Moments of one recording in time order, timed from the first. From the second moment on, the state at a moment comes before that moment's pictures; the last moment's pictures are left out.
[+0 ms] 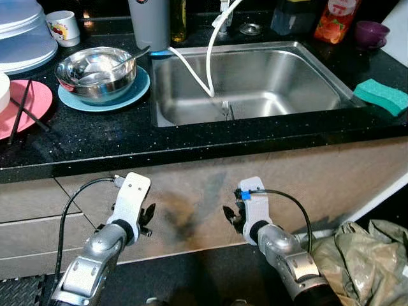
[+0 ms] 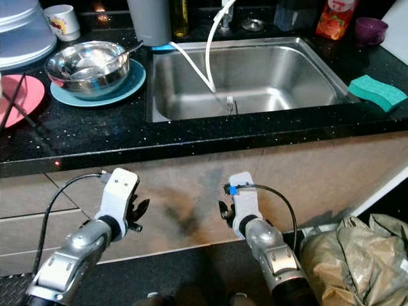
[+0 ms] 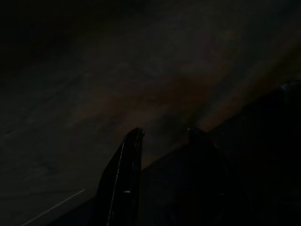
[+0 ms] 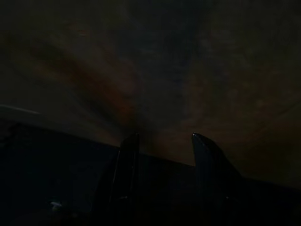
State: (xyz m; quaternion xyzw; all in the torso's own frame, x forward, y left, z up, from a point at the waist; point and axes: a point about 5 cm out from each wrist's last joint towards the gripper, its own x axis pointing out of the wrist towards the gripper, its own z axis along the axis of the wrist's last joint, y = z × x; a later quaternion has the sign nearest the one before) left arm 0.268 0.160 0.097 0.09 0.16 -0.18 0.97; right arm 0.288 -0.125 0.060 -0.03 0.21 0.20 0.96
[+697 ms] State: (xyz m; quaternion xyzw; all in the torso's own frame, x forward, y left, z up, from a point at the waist) left arm 0.289 0.138 0.084 0.14 0.18 -0.23 0.94; right arm 0.289 -0.121 0.044 -0.04 0.26 0.21 0.94
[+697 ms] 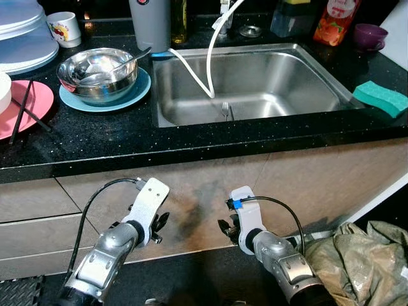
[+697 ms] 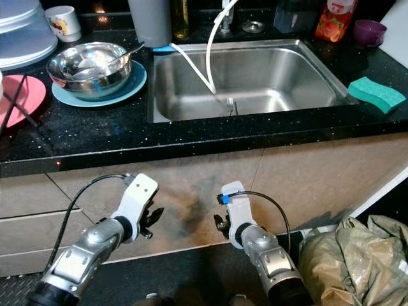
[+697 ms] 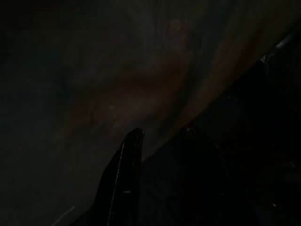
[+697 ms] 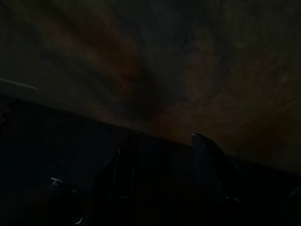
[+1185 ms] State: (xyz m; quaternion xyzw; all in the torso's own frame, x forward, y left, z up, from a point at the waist) left arm 0.291 0.101 0.050 0.06 0.26 -0.29 0.92; right arm 0.294 -0.125 0.045 -0.04 0.26 0.22 0.94
